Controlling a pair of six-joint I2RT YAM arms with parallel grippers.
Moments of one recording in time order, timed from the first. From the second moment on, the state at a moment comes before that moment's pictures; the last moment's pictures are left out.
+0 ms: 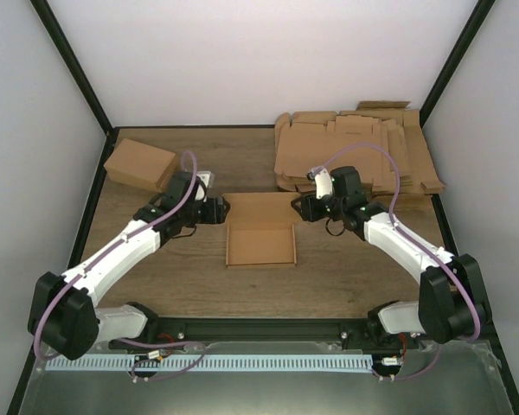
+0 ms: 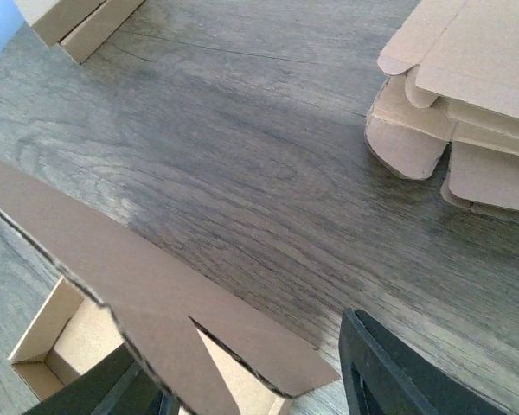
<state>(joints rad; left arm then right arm) -0.49 1.24 0.88 -0.41 0.11 -0.42 0.39 1.33 0.83 -0.20 -0.37 0.13</state>
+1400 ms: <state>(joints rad) -0.68 1.20 0.72 -0.21 0.00 -0.67 0.57 1.09 0.63 -0.13 -0.07 0.62</state>
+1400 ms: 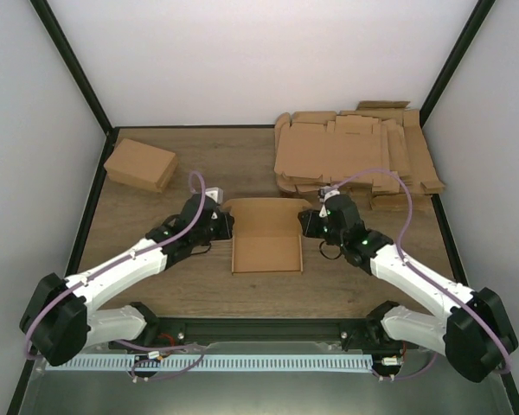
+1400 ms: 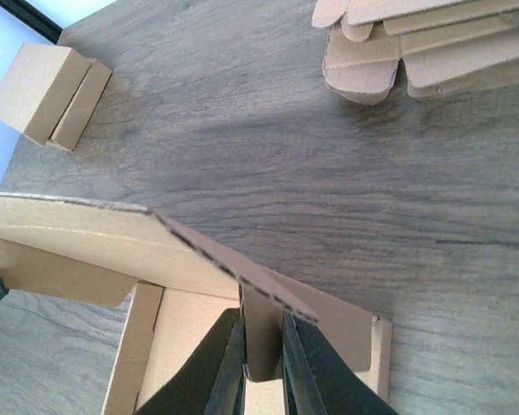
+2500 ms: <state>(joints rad) -0.79 1.09 0.57 -0.16 0.01 -0.80 0.66 1.00 0.45 -0.09 -0.07 0.79</state>
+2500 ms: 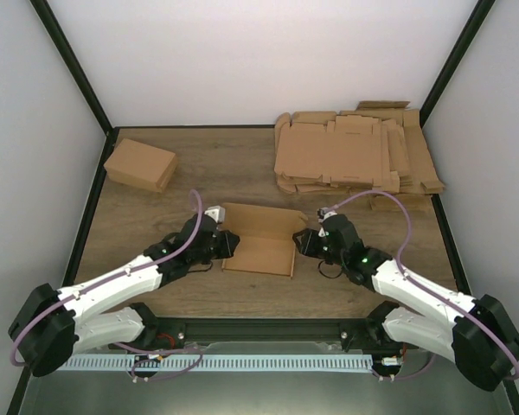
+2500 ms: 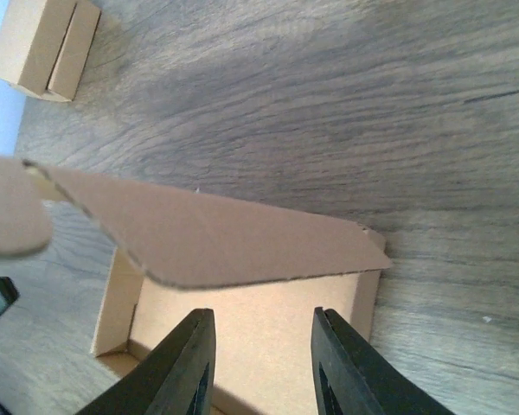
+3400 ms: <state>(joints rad) -0.54 1.13 0.67 -0.27 0.16 -0.43 0.66 1.05 0.60 -0.19 -0.06 0.45</state>
